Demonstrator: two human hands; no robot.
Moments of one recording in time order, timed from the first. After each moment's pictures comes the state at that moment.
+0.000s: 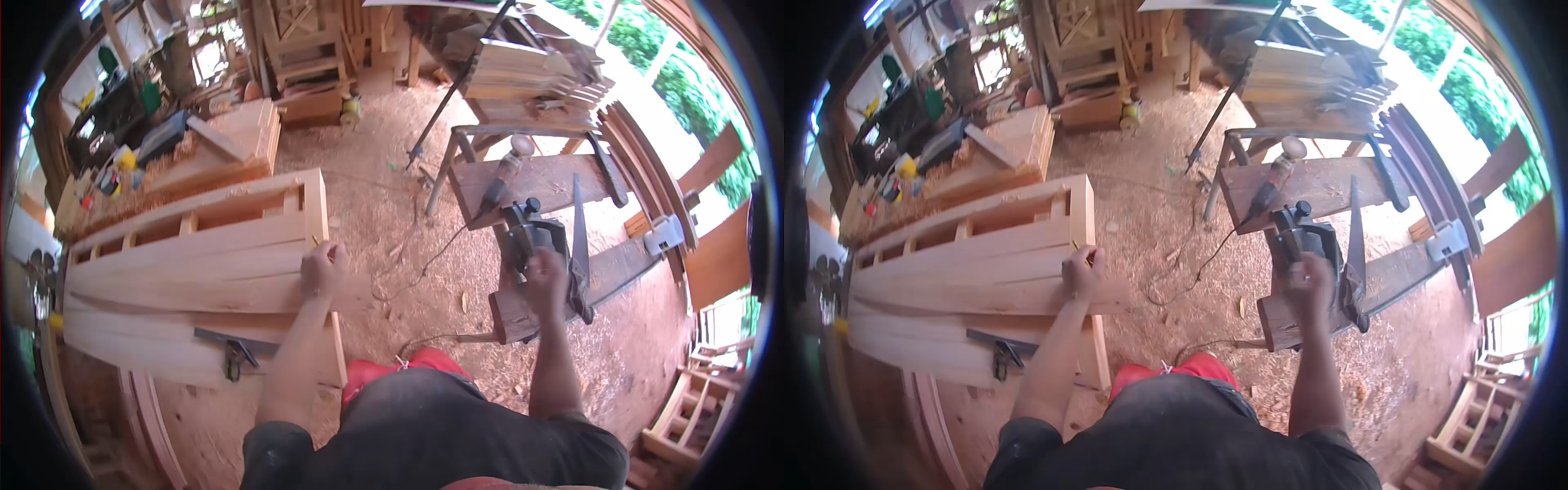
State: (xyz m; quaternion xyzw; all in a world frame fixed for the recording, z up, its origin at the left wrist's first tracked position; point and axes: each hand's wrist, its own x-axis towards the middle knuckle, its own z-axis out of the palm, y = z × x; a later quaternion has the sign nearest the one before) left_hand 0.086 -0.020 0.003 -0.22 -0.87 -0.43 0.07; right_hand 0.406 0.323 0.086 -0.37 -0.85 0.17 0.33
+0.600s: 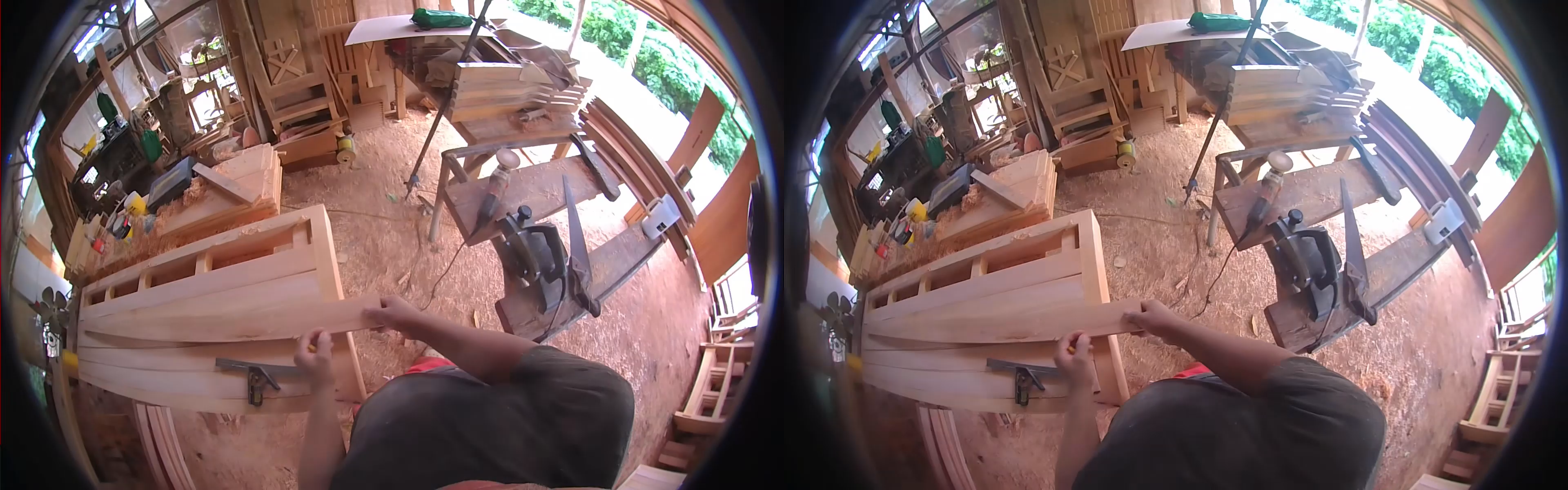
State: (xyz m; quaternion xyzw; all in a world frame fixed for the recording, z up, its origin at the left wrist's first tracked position) left_hand 0.197 -0.128 0.011 -0.01 -0.74 -0.67 0.01; right_hand 0.220 0.110 -0.006 -0.18 -0.65 0.73 -0.12
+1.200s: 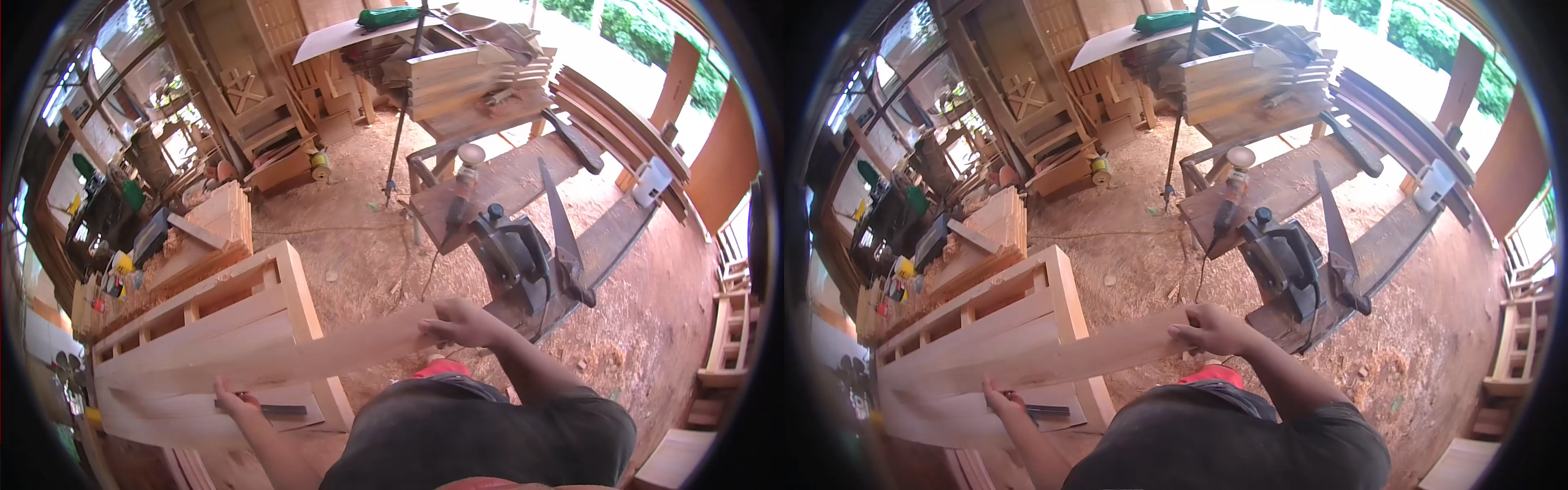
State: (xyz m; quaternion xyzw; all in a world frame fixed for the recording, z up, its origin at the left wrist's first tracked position) left_hand 0.075 -0.268 0.002 0.28 -0.54 -0.79 0.04; right_hand 0.363 0.247 0.150 -0.13 -0.73 0.67 -0.06
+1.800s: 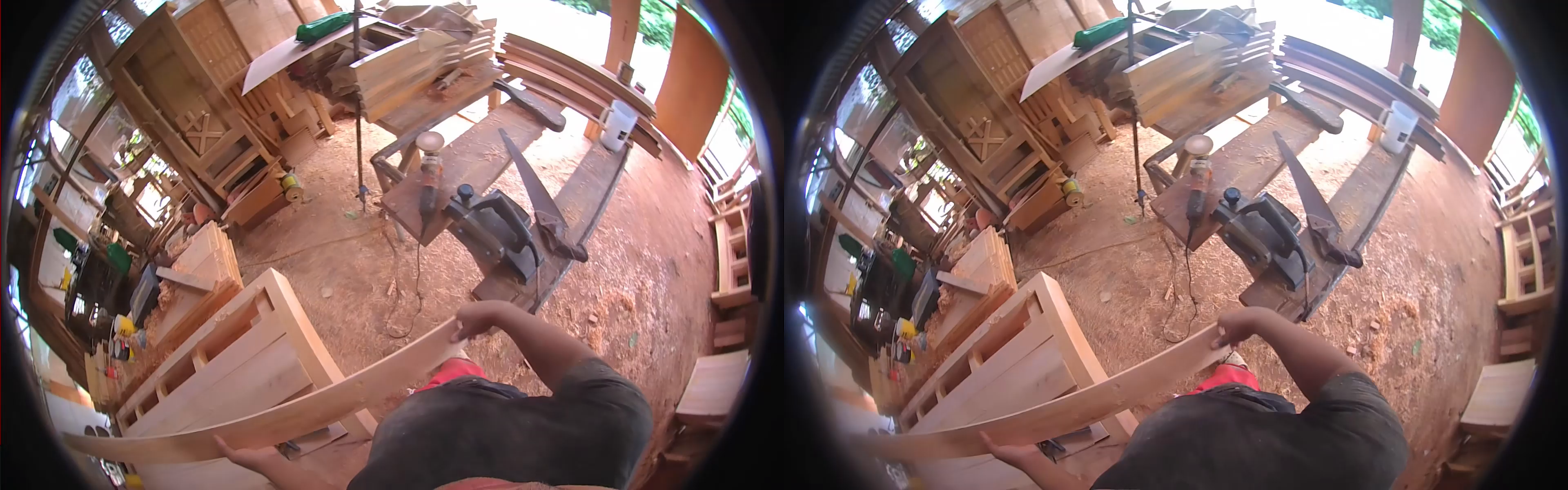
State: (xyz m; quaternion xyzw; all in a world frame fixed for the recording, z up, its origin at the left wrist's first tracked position) left_hand 0.151 -0.211 0.142 0.22 -0.46 -0.84 0.16; right_hand 0.392 0.289 0.015 -0.16 -0.84 0.39 -0.33
